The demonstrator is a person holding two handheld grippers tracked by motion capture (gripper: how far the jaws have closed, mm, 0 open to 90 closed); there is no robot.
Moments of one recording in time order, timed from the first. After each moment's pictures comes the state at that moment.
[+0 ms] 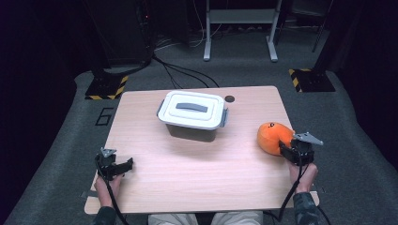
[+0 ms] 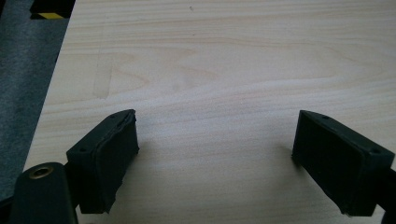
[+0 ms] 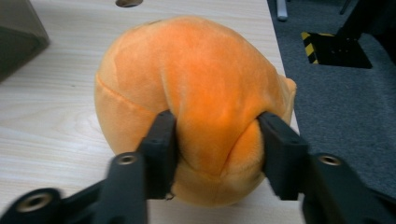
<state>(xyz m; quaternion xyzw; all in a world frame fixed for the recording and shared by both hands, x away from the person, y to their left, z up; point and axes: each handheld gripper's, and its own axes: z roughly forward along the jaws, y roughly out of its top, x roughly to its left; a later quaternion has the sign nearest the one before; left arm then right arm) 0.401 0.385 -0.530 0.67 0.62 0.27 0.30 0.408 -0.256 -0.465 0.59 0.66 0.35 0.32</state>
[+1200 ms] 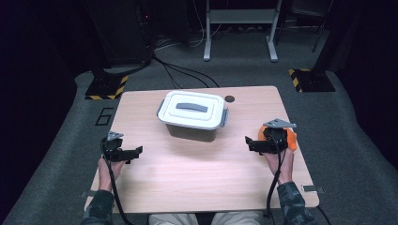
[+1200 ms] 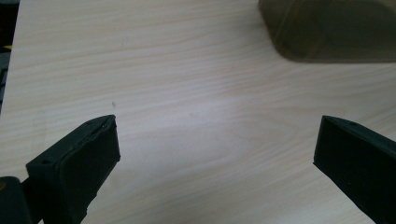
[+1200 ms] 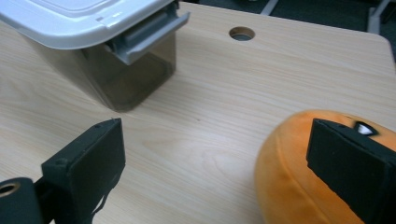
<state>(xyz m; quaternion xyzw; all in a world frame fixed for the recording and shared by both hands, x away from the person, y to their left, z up) 0.433 0.358 -0.472 0.72 0.55 0.22 0.36 0.426 -0.172 -0.415 0.49 0.74 0.40 0.24</state>
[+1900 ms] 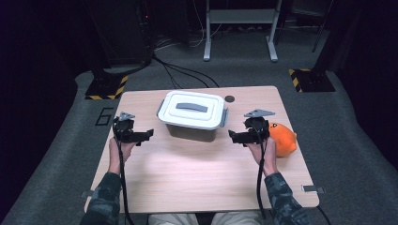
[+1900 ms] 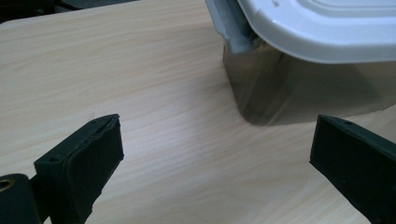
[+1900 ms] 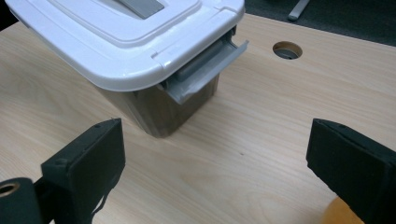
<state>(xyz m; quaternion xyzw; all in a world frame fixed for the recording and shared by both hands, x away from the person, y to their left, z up) 0.482 0.321 -0.429 0.74 0.51 0.22 0.38 0.458 -0.122 -0.402 0.46 0.77 0.40 0.21</state>
